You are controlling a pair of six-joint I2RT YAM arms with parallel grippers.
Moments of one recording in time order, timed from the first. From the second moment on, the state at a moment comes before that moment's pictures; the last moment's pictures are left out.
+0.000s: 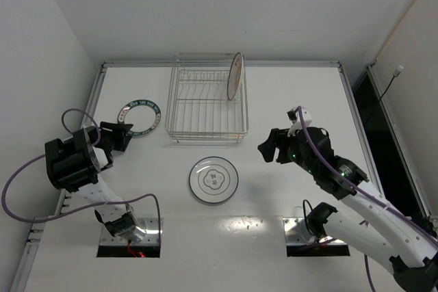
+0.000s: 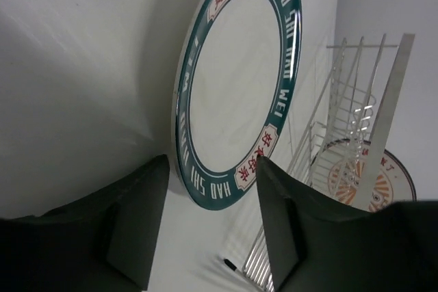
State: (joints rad) left arm 0.49 1.72 0.49 0.69 0.47 -1.04; right arm 0.65 0.73 0.71 -0.46 0.13 0.46
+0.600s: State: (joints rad) left arm 0.50 1.75 0.55 0.65 0.52 -1.08; right arm 0.65 0.72 0.73 -0.52 0.15 0.47
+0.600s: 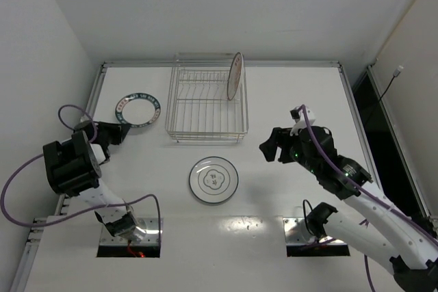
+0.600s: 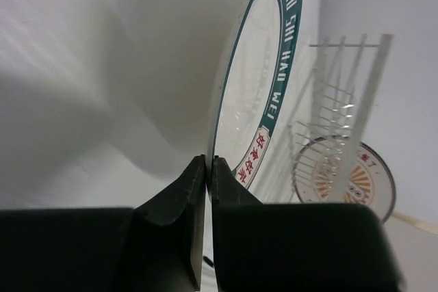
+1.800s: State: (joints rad) left arm -0.22 1.06 0.64 0.46 0.47 -1.27; right arm 0.44 1.40 0.96 0.43 -0.46 0.77
